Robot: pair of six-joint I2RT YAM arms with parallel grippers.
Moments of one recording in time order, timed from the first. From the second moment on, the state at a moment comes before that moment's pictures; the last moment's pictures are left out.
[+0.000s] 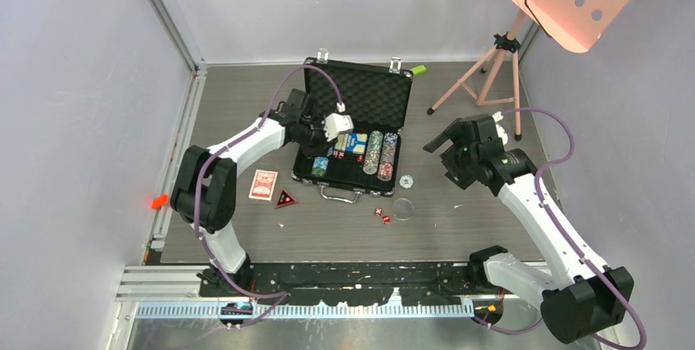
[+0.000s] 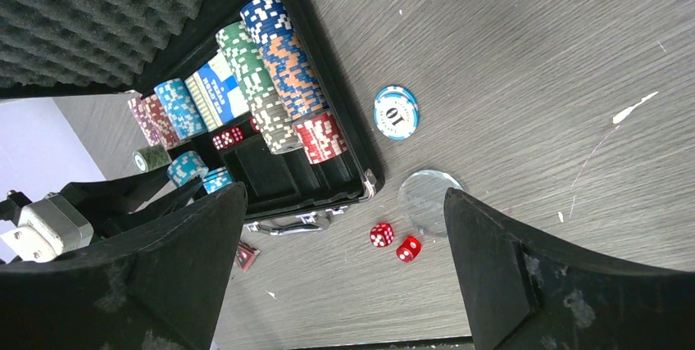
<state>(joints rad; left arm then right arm) -0.43 1.75 1.24 -0.51 0.42 0.77 0.30 1.02 0.93 -0.77 0.09 1.10</state>
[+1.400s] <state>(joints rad) -0.43 1.79 1.30 -0.56 0.36 0.81 0.30 1.03 0.93 -0.76 0.09 1.10</state>
